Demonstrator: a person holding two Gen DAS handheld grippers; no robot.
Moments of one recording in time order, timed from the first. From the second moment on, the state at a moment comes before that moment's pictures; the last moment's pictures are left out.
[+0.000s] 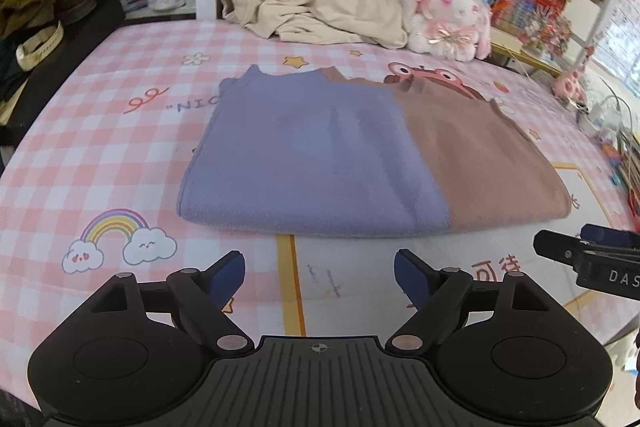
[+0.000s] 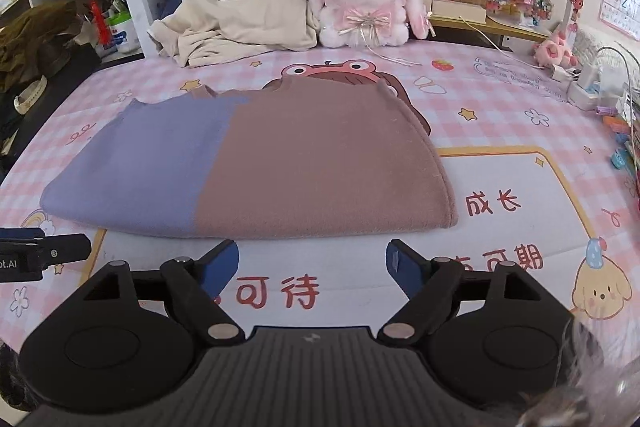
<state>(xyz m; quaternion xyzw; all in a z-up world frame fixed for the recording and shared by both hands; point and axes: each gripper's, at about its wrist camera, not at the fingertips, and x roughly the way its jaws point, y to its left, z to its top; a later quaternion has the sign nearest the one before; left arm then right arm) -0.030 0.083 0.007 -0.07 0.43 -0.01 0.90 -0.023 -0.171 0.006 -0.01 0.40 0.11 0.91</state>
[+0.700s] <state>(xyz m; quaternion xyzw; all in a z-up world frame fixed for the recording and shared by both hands) -0.040 0.081 0.003 -0.07 0.45 -0.02 0.89 -0.047 -0.162 0.004 -0.04 0.40 0.10 0.91</state>
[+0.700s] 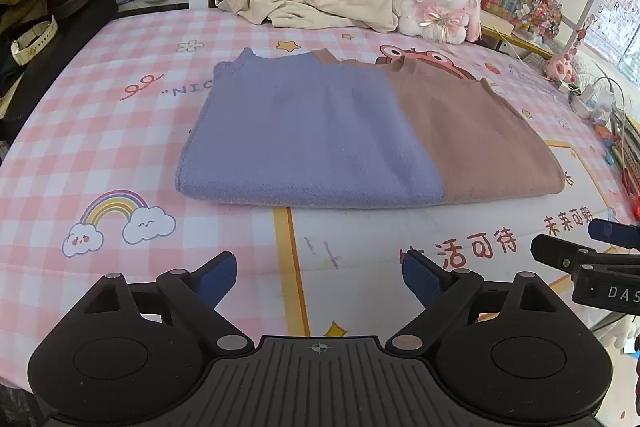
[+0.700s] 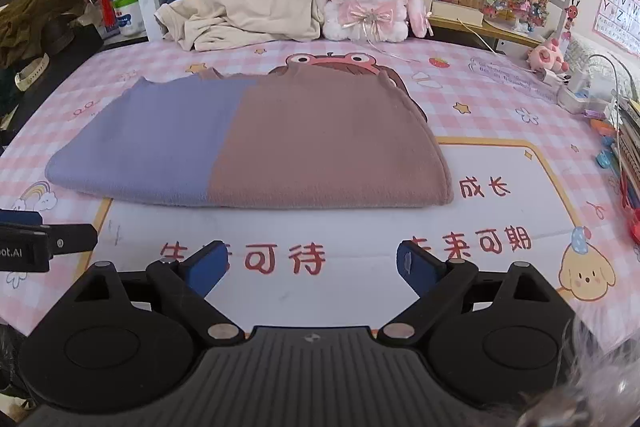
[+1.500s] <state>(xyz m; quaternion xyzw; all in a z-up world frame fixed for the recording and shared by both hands) -0.026 0.013 0.000 -0.11 0.46 0.10 0.88 0.021 -0.226 -0.006 -0.08 0.40 0.22 0.88</state>
